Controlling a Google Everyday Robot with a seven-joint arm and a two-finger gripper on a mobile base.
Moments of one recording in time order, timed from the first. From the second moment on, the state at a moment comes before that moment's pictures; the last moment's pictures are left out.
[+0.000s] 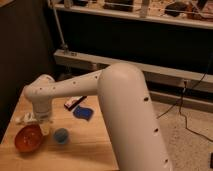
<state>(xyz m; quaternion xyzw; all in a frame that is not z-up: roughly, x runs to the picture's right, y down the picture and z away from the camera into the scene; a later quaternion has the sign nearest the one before) -0.327 0.181 0.749 -0.37 -0.20 -0.15 0.89</state>
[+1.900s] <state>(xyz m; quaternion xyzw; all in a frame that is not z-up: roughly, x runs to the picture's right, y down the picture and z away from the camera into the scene) -0.394 0.219 0.745 -0.42 -0.26 -0.21 0.84</state>
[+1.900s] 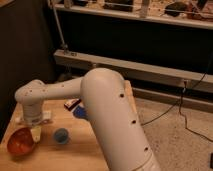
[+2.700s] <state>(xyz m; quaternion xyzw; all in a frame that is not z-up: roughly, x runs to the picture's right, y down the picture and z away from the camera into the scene) -0.419 0.209 0.729 -0.41 -0.29 -0.24 0.83</state>
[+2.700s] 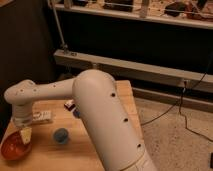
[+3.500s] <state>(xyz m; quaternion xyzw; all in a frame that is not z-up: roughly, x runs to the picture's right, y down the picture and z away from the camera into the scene) -0.361 0.197 0.733 -0.41 -0.26 -0.23 0.84</state>
